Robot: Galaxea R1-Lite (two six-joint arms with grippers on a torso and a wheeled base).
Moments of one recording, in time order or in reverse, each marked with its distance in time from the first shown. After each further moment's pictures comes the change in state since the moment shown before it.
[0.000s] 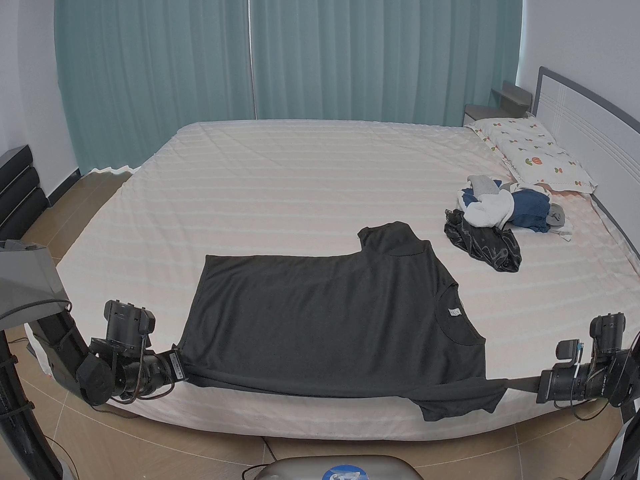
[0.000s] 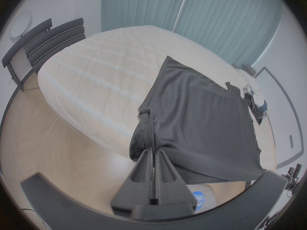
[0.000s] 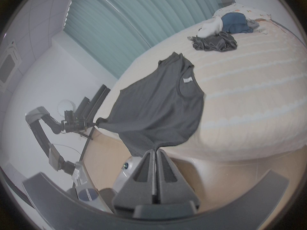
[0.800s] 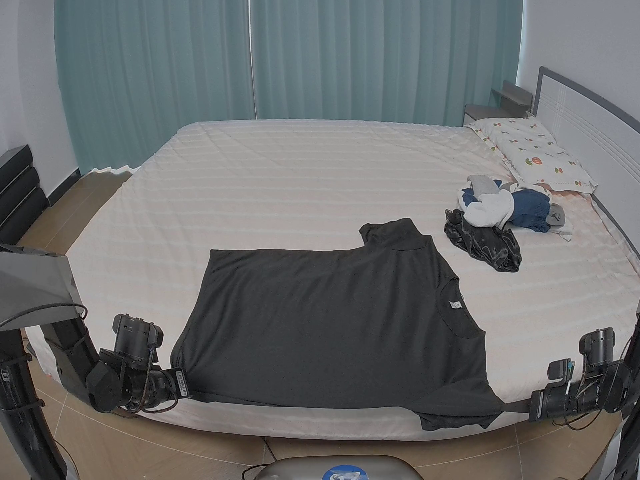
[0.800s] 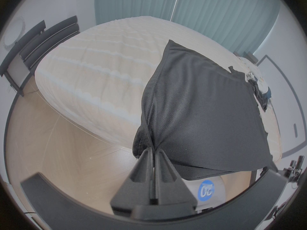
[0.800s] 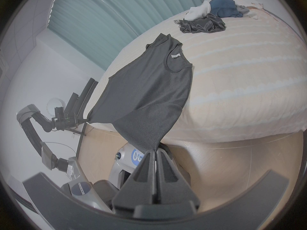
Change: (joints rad) left arm -0.005 0.077 0.020 -0.002 -0.010 0.058; right arm 0.016 0.093 0.037 0.032 -0.110 -0.034
